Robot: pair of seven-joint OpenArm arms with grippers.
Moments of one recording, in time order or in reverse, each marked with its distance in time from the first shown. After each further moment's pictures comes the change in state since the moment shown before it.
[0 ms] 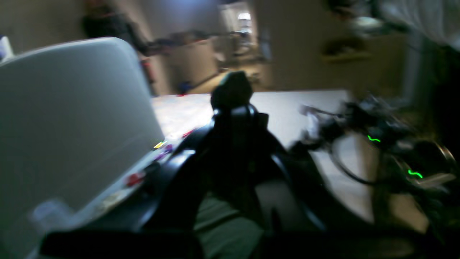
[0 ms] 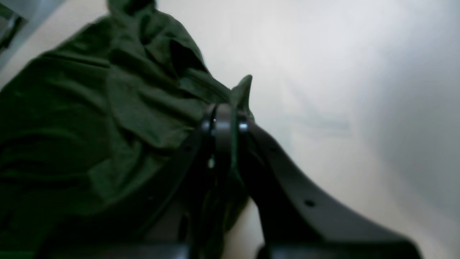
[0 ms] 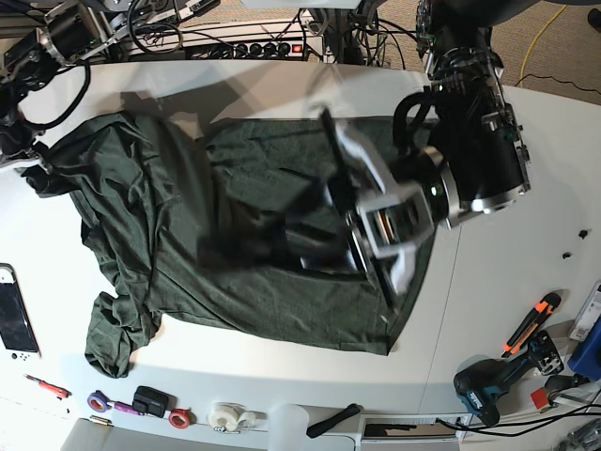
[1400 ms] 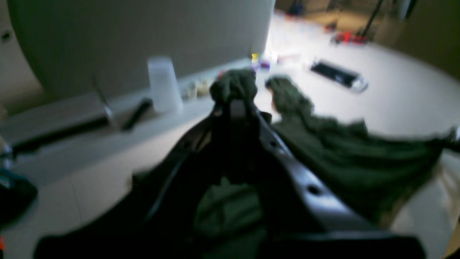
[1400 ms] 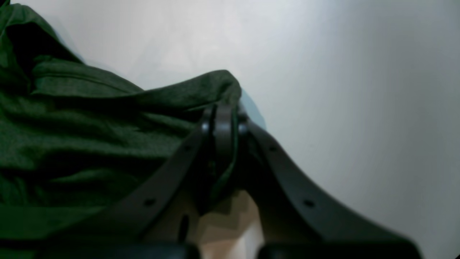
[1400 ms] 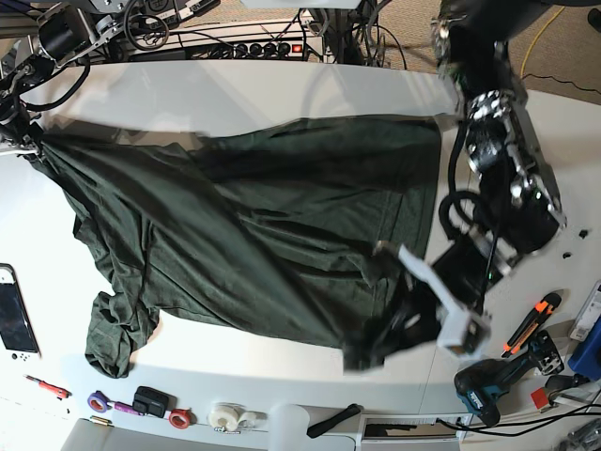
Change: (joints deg) left arm -0.5 -5.9 -14.1 -16.6 9.0 7.7 2.4; right arm 0.1 4.5 0.1 -14.2 -14.8 -8.0 10.9
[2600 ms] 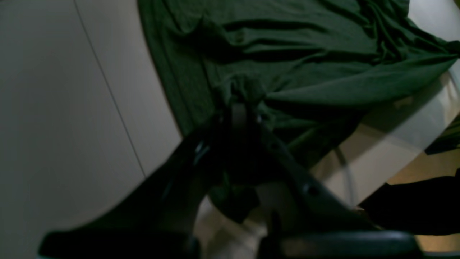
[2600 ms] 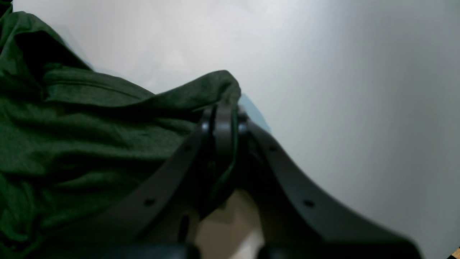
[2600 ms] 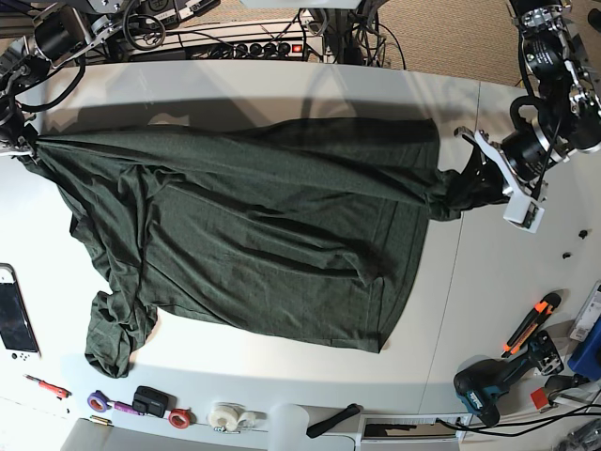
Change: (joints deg) left arm 25.4 -10.2 -15.9 -0.1 -15.5 -4.5 12.3; right arm 0.0 1.1 -0.1 0.0 0.1 0.0 0.7
